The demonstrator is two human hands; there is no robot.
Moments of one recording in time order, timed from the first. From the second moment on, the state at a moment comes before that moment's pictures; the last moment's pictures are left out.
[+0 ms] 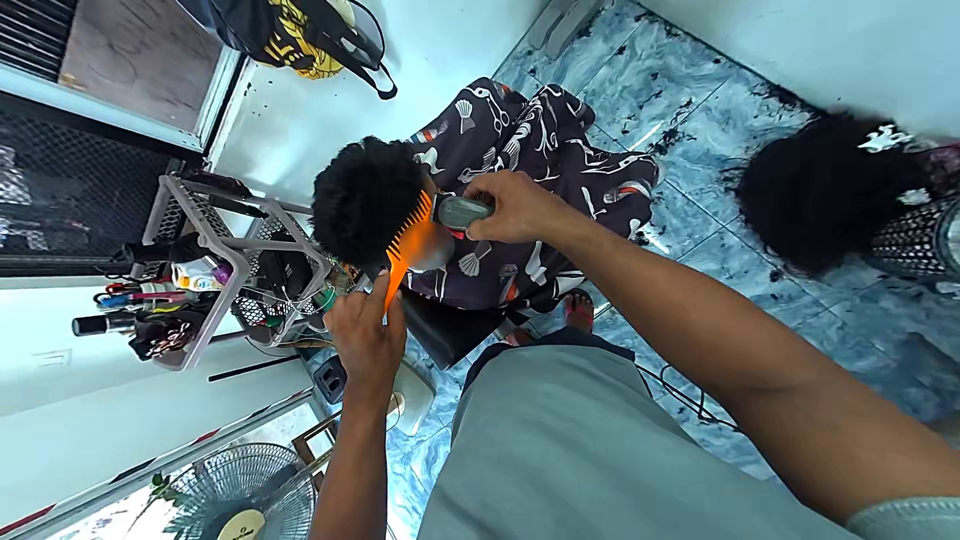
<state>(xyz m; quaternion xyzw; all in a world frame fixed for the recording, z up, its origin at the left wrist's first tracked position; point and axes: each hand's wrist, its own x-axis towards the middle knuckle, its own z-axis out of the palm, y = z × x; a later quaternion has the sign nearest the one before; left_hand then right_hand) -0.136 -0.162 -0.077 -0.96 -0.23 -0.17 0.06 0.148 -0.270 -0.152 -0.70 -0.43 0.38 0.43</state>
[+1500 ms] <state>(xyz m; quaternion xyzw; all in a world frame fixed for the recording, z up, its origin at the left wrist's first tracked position) -0.163 -0.109 -0.115 -0.93 -0.14 -0.34 -0.02 0.102 -0.266 -0.046 -0.81 -0.51 0.19 0.23</state>
